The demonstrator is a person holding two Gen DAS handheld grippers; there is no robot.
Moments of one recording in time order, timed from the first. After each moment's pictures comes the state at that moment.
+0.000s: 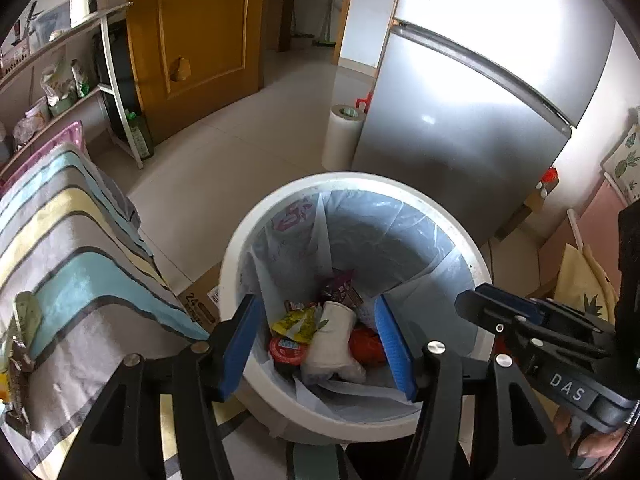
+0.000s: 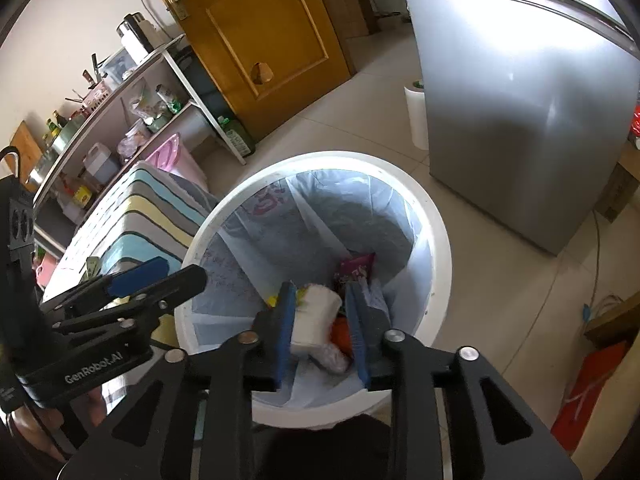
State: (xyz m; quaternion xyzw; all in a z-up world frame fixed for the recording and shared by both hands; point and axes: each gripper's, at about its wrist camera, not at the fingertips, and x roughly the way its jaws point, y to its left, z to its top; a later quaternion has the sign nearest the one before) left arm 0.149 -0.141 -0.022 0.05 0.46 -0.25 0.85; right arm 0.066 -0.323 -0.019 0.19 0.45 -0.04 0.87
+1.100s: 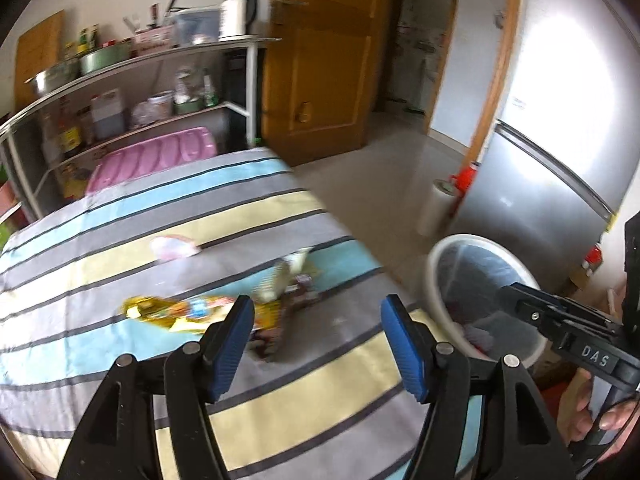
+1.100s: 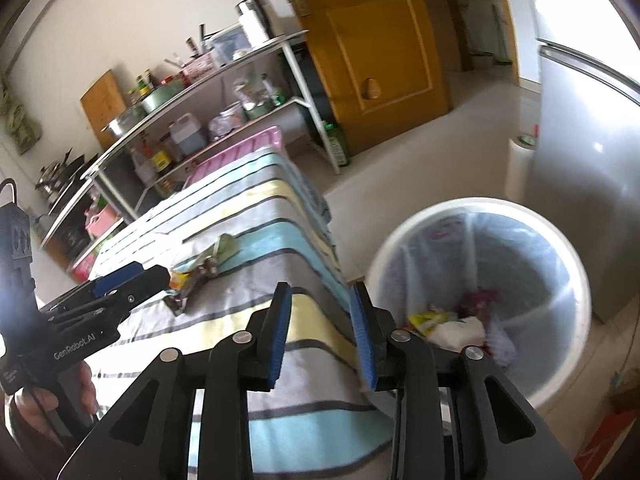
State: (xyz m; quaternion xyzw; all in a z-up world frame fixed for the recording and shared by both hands) left arm 0.106 0.063 0.026 -0.02 0.38 -0.10 0.92; right arm 0.082 -0.170 0.029 0.12 0.41 0.10 0.90
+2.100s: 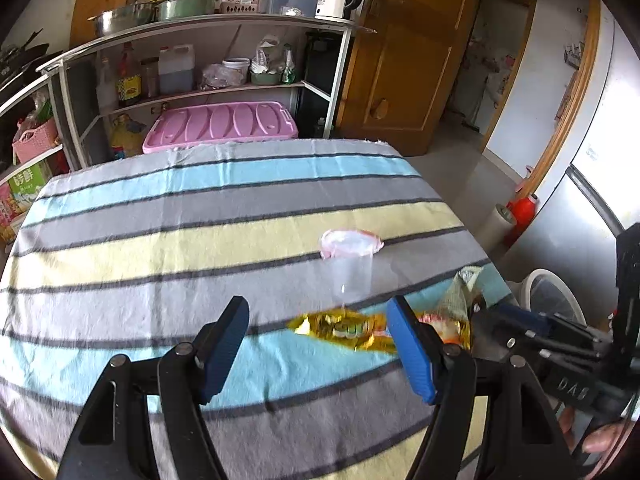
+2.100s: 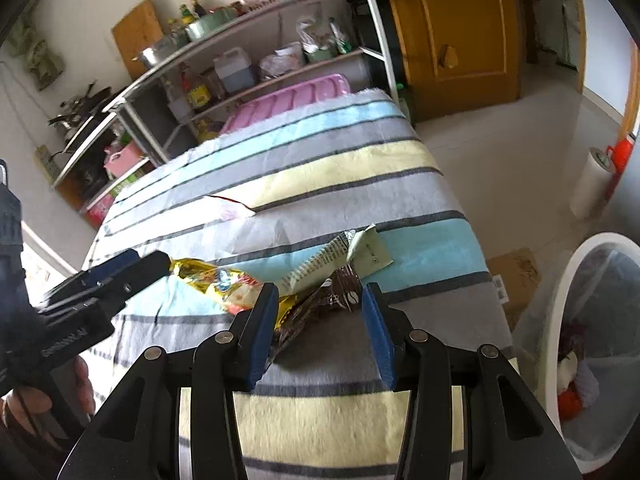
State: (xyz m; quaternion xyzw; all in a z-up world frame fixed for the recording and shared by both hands) left arm 0.142 0.185 0.001 -0.08 0.40 -0.02 0.91; right arm 0.168 -0.025 -0.014 0.06 0.48 0.17 0.86
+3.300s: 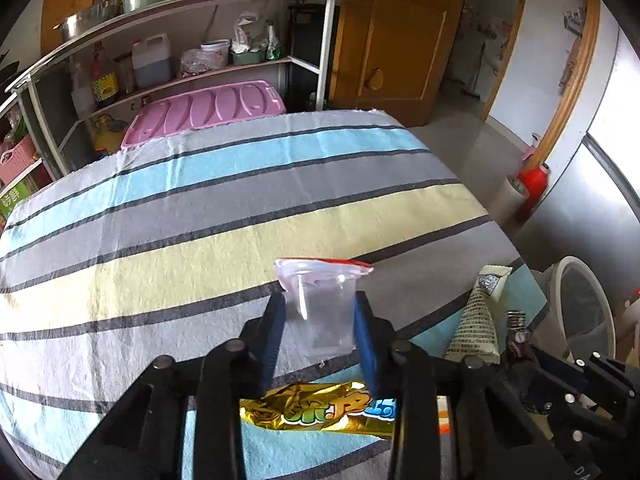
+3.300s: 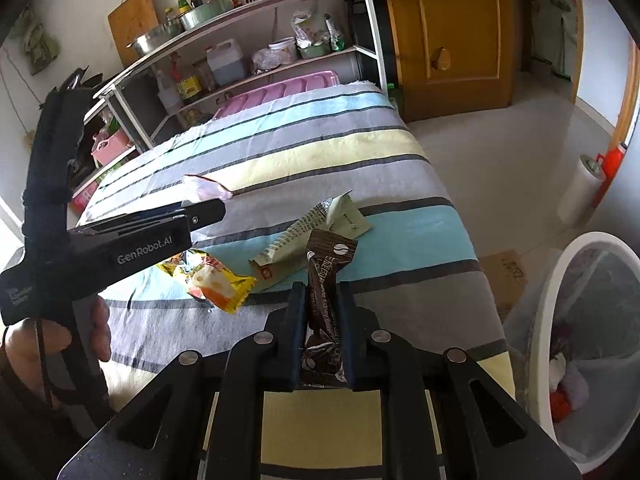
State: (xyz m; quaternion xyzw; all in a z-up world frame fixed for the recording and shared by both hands) left arm 0.197 0.159 -0.028 -0.04 0.45 -0.02 0.89; right arm 0.155 -0.030 -0.022 0.03 0.47 0.16 0.87
